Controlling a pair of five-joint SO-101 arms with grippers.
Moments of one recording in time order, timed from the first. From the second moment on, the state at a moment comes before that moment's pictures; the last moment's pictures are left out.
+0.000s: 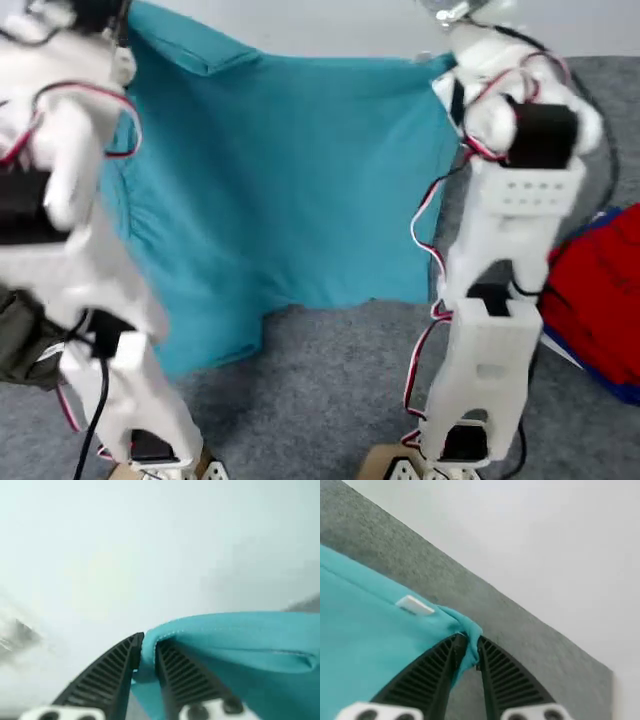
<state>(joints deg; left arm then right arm) -7.3 18.9 -93.9 97.6 -22.1 -1.4 31.9 -93.6 100.4 35.8</state>
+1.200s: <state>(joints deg) -13.5 -21.6 -95.5 97.9 -31.0 8.5 -36.0 -48.1 100.6 38.8</state>
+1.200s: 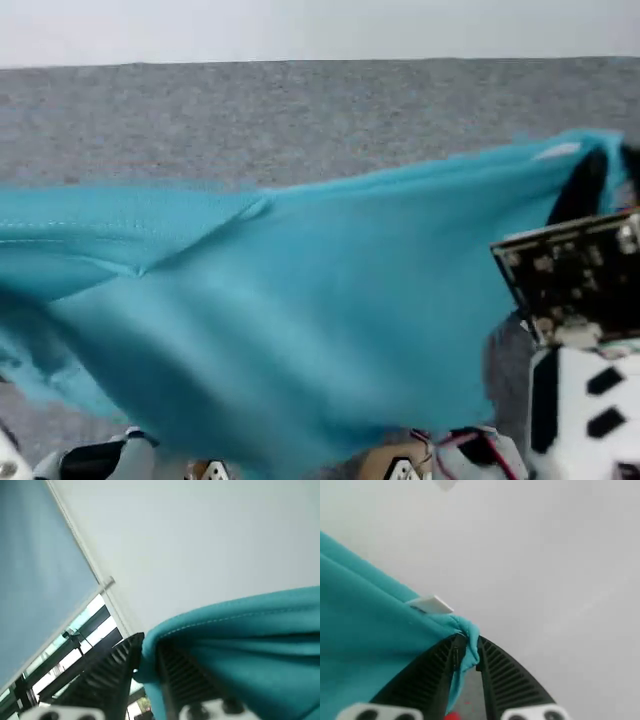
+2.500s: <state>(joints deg) -13.5 -19.6 25.0 45.8 -31.1 2.3 -11.5 25.9 32.0 33.2</state>
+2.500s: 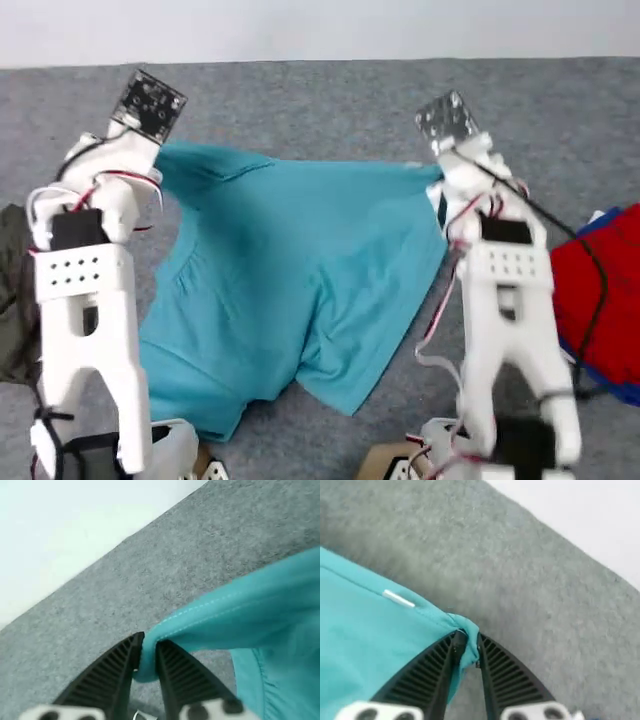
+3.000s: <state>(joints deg) -13.4 -14.7 26.2 42.6 -33.2 -0.7 36.9 -31.4 35.6 33.4</state>
